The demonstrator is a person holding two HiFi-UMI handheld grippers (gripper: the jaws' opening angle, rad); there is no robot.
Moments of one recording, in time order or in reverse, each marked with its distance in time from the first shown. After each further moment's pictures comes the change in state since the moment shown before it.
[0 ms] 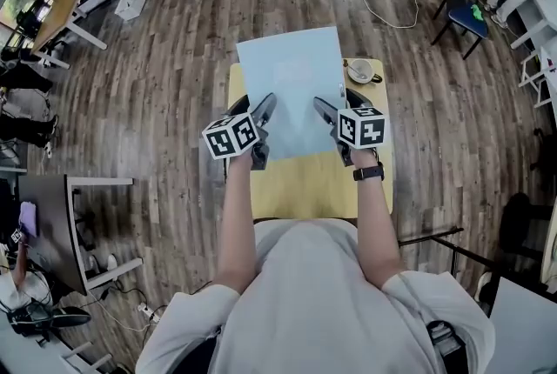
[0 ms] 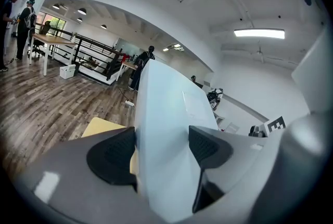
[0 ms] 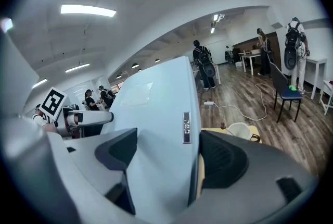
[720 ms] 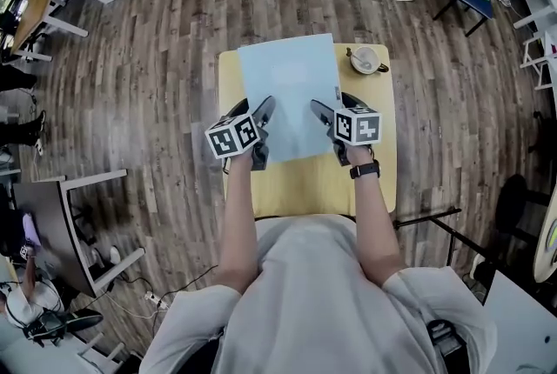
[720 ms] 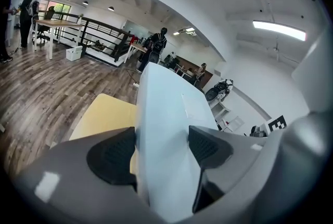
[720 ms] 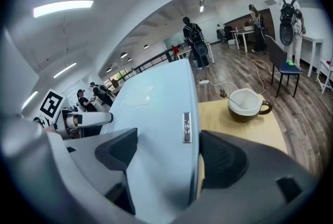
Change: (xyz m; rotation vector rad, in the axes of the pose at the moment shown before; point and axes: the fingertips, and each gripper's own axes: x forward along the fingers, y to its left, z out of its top) left arm 0.061 0.062 -0.058 -0.092 0.181 0.059; right arm 0.071 -0.036 -0.067 0.141 0.182 -0.019
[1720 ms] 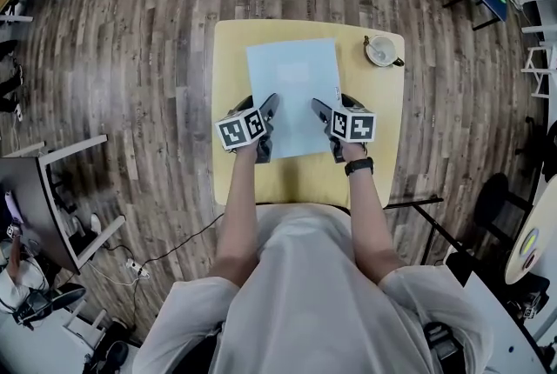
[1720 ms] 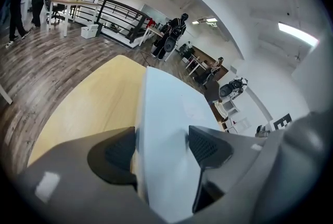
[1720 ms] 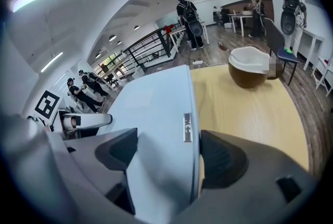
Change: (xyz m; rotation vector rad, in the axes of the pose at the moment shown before) left arm 0.053 0.060 -0.085 -0.166 0.123 0.061; right arm 0.061 -0.035 -0.080 0.050 0.208 -0.087
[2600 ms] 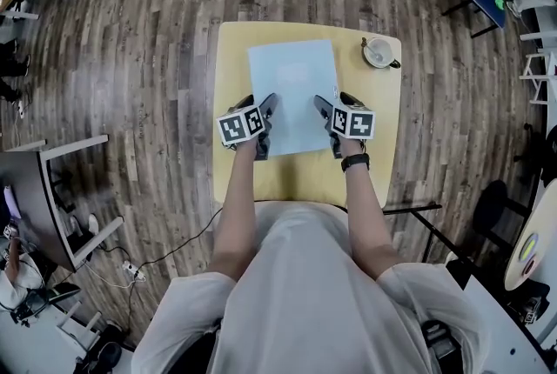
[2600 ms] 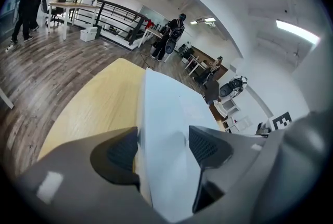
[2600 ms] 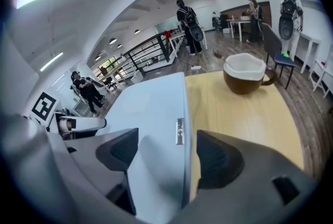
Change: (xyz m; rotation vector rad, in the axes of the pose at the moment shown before) left arm -0.004 0.005 -0.001 0.024 -0.005 0.008; right arm 0.000 -0.008 0.005 -0.012 -0.049 -0.020
